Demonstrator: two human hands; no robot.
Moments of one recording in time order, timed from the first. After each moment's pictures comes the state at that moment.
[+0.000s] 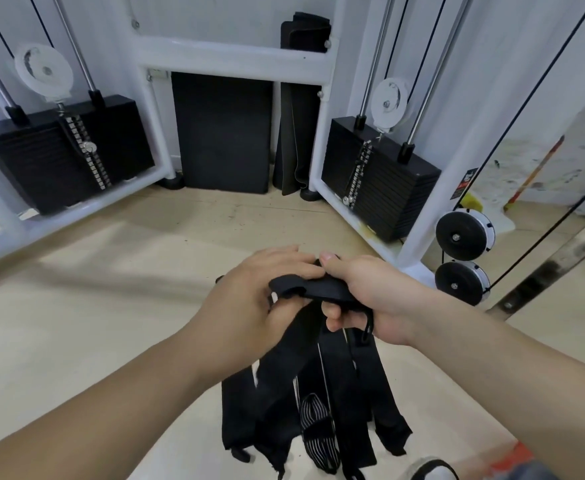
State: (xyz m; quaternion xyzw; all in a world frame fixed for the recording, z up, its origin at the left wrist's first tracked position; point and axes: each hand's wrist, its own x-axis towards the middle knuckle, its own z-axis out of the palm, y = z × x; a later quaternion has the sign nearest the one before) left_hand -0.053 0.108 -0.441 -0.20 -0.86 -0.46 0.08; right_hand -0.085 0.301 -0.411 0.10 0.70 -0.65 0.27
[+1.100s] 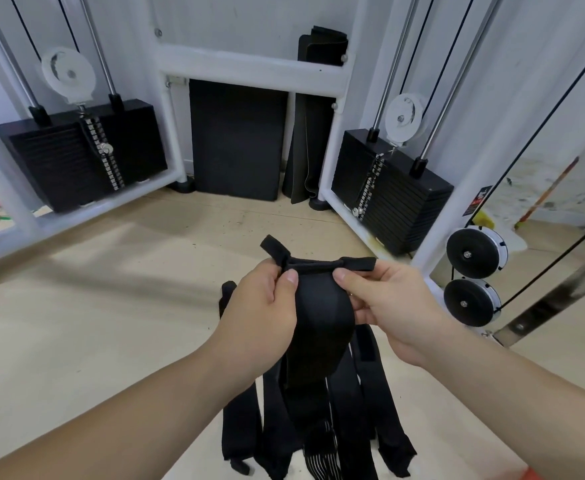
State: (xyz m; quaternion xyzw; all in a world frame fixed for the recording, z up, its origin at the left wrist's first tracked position) left_hand -0.051 0.126 -0.434 0.05 -0.79 -0.61 -0.03; right_hand -0.084 0.309 -0.426 0.08 0.70 -0.70 0.10
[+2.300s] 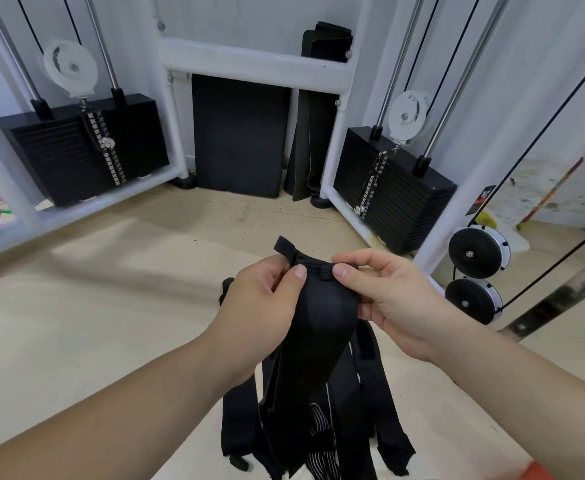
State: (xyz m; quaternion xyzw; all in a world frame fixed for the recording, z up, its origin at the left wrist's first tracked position) left_hand -0.060 0.123 -0.443 0.05 -0.75 -0.66 -0.03; right_hand -0.088 0.314 -0.423 0.04 0.66 -0.73 0.15
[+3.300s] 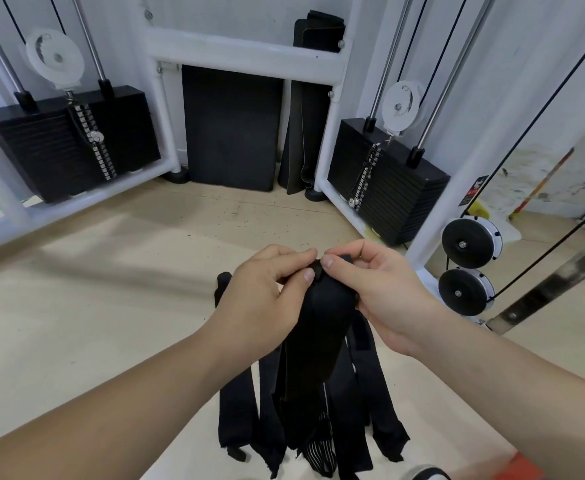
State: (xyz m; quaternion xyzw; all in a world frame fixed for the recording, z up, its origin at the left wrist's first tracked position) left_hand -0.060 0.123 -0.447 -0.09 -0.83 -0.54 0.07; right_hand -0.080 0.303 -0.426 0.05 0.67 -0.73 0.11
